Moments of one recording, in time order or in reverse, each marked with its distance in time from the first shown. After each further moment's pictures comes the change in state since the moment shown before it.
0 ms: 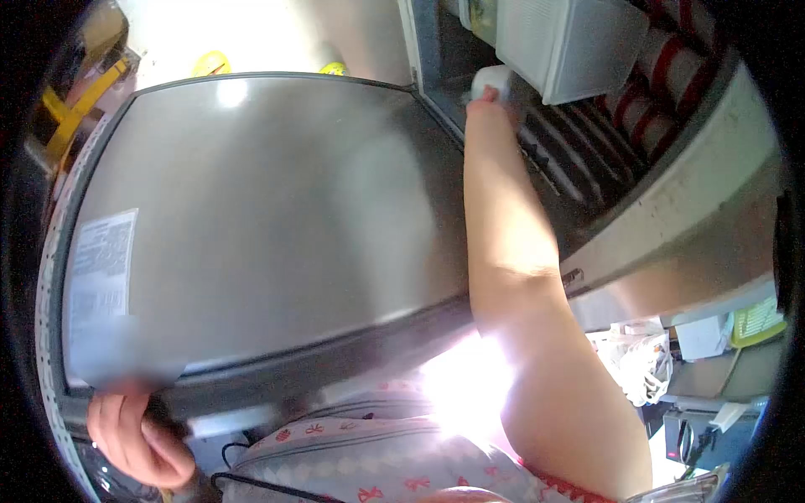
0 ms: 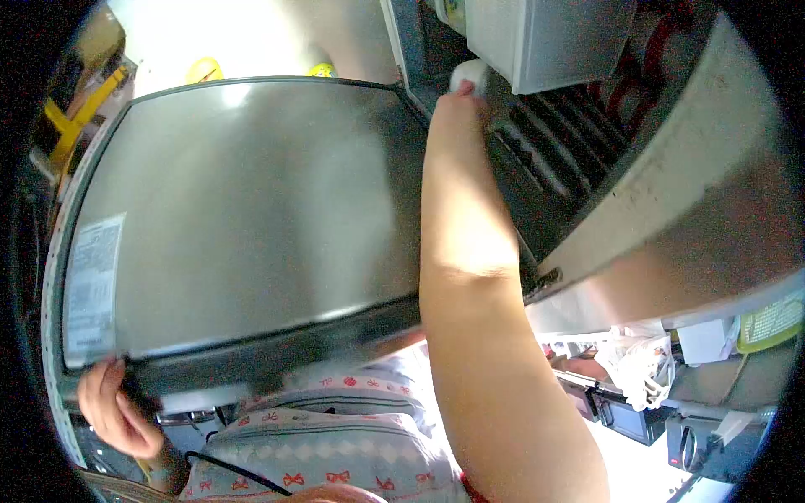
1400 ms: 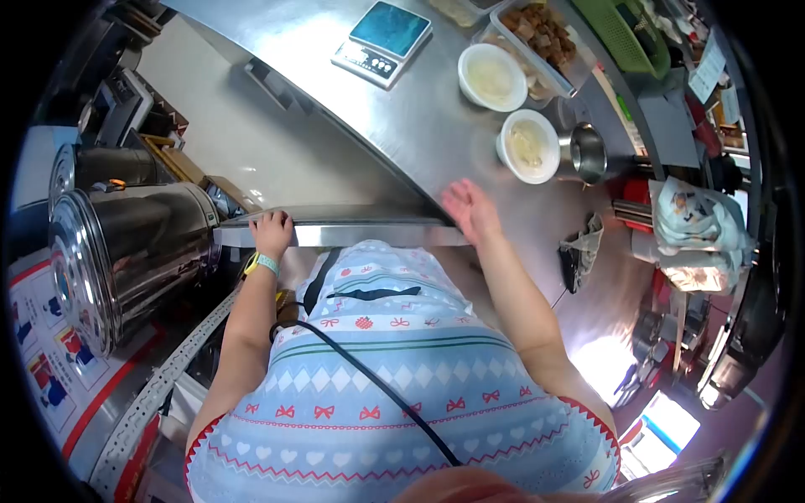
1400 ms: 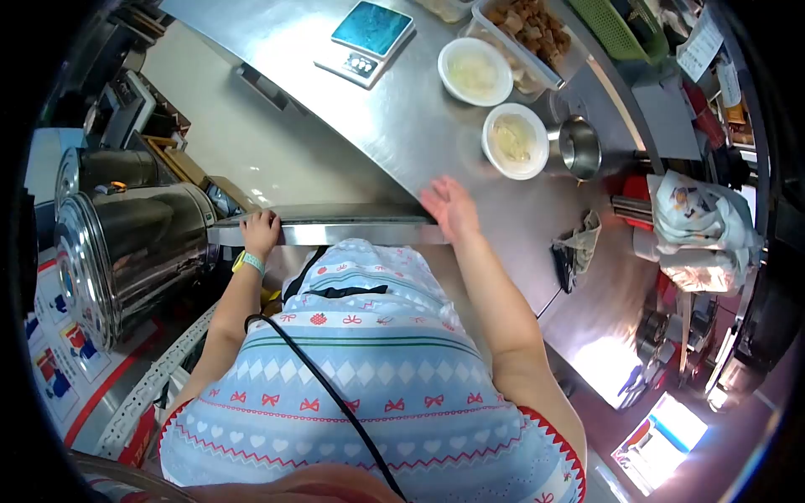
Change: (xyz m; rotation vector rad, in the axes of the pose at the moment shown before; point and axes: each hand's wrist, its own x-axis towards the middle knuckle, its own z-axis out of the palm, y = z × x) left_hand 0.080 0.100 -0.056 0.226 0.337 -0.053; right_hand -0.367 -0.290 -0.190 0.080 -0.784 0.140
